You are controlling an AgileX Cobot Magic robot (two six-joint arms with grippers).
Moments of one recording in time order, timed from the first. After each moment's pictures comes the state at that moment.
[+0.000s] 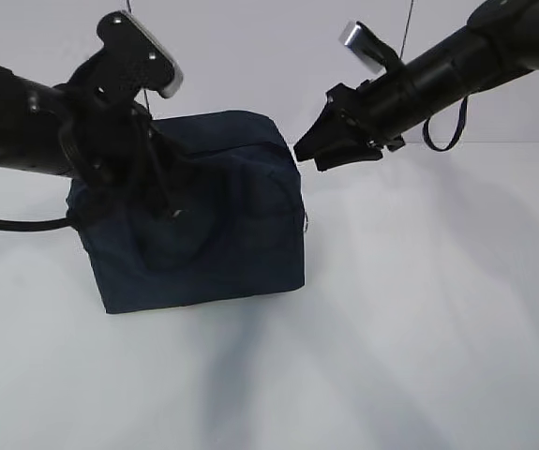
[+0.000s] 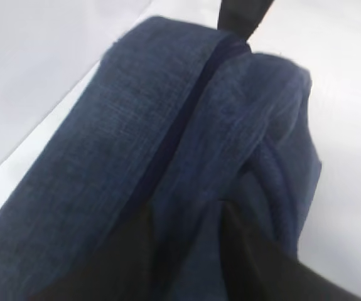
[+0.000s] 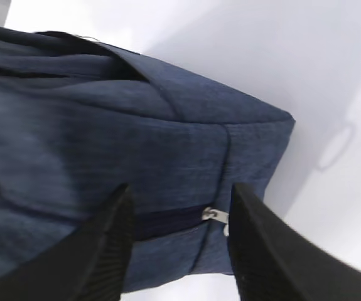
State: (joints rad) left arm -0.56 1.59 -0.98 -0.57 0.13 0.96; right arm 0.08 2.21 -1.84 0.94 1.17 -0.69
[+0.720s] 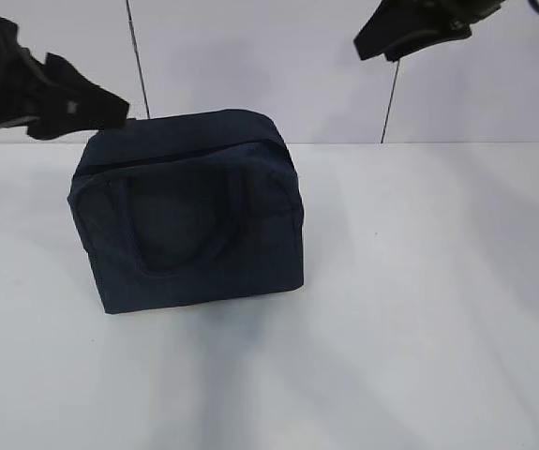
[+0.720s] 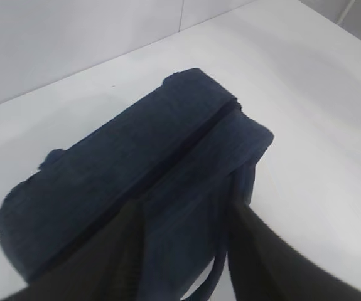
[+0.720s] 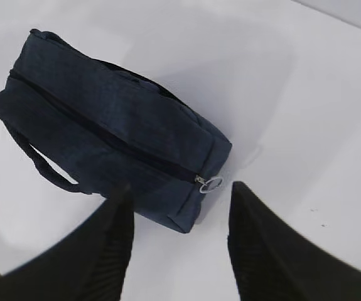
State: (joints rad) left arm -0.32 1.36 -0.98 -0.95 0.48 0.96; right arm 0.08 1.85 -1.83 0.65 1.17 -0.62
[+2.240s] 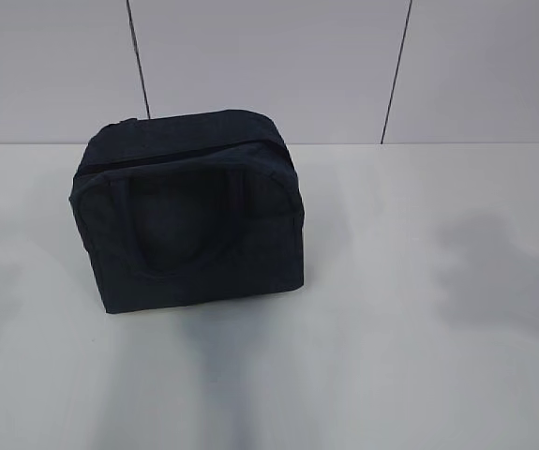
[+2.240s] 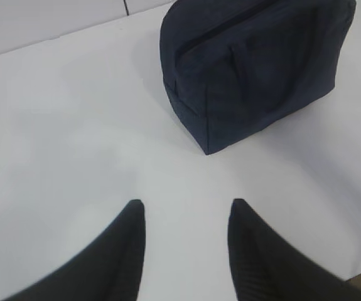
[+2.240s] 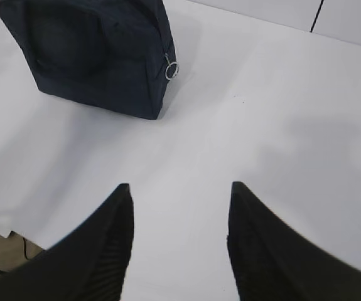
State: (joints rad) left arm -0.06 0.56 -0.74 -0.29 0.93 0.38; right arm 0.08 0.54 -0.76 0.37 0.94 -0.44
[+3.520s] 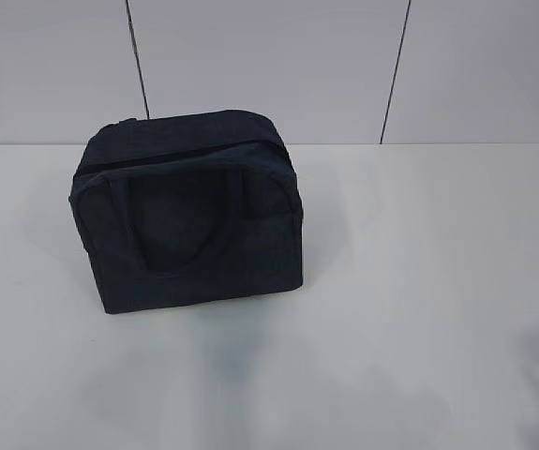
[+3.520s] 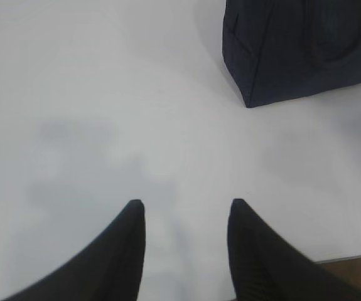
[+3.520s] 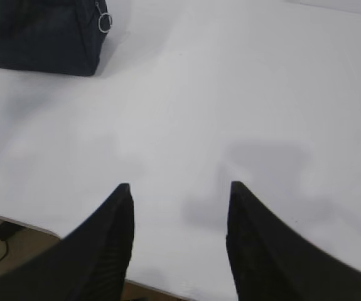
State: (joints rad) left arm -0.06 0.07 -0.53 -0.08 1.12 0.04; right arm 0.08 0.02 -0.52 0.10 1.12 -0.19
